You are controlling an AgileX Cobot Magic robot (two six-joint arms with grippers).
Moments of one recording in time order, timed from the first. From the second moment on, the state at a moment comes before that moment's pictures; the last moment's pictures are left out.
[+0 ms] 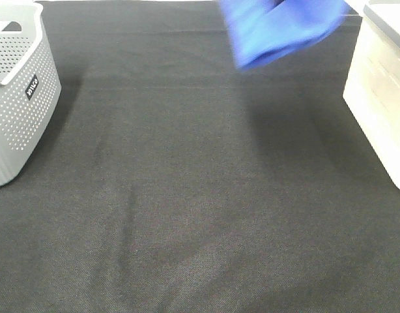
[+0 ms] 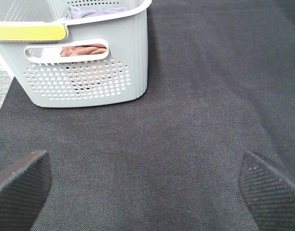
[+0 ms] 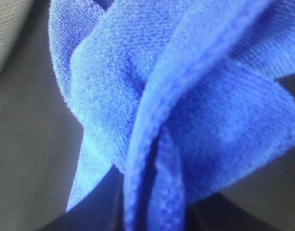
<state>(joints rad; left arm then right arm) -0.01 -0.01 -0.50 -0.03 1.05 0.04 0.32 1.85 -1.96 0.16 1.21 -0.09</state>
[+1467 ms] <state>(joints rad) -0.01 -0.01 -0.50 -0.03 1.05 0.04 -0.14 2.01 -1.96 -0.20 1.21 0.02</state>
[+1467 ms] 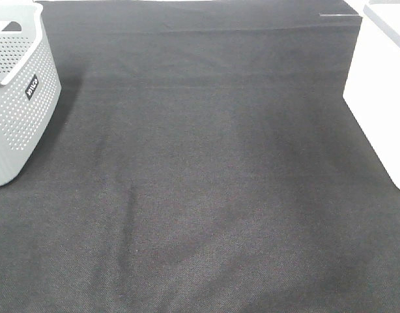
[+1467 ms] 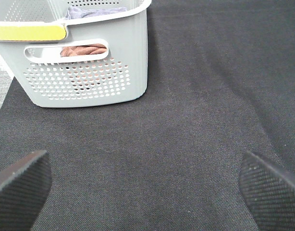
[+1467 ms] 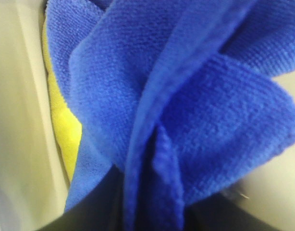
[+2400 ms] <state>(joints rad) -0.01 -0.01 -0.50 -0.03 1.05 0.04 -0.14 2.05 -1.96 -0.17 1.19 0.09</state>
